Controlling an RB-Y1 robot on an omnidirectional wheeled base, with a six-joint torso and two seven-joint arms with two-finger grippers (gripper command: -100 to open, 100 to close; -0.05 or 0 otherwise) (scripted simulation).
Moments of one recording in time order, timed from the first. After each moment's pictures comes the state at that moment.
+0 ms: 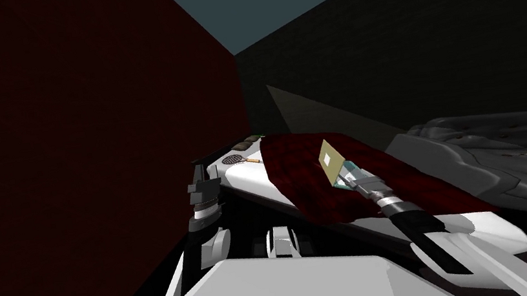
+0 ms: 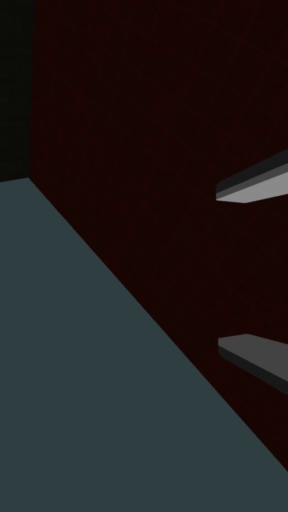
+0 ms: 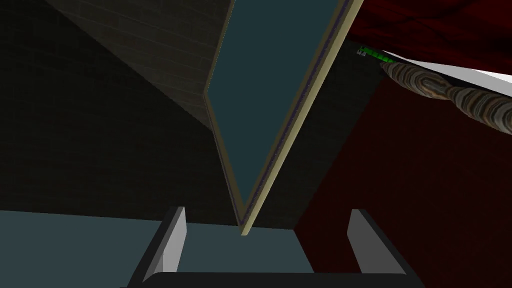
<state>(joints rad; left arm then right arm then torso) 0.52 -0.03 0.00 -2.31 -0.02 -0.61 0.08 0.54 -0.48 -0.31 -1.98 0.79 -0.17 0.52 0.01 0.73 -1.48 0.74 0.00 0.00</state>
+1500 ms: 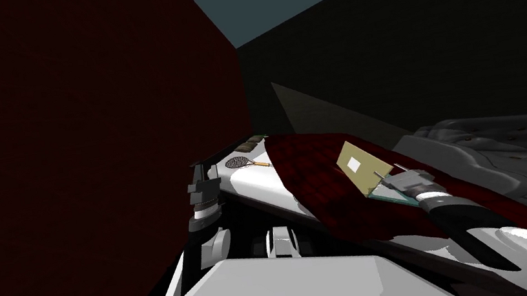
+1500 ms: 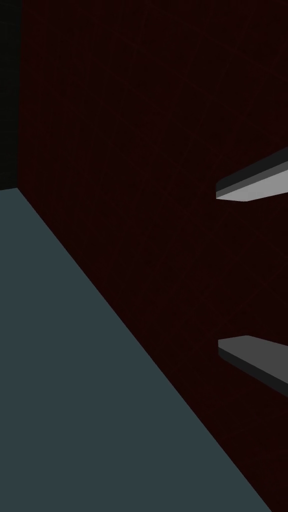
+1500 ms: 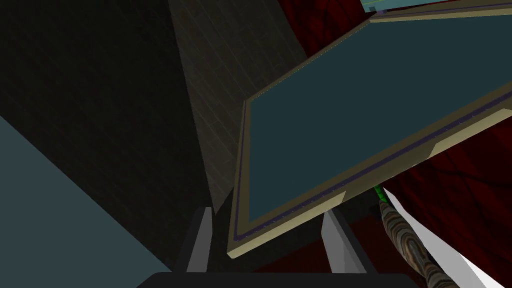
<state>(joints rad) 0.52 -0.03 0.00 -2.31 -0.02 -0.61 0.08 0.55 -0.67 -0.46 -1.86 1.00 -0.02 0.69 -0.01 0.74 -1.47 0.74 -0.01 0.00</state>
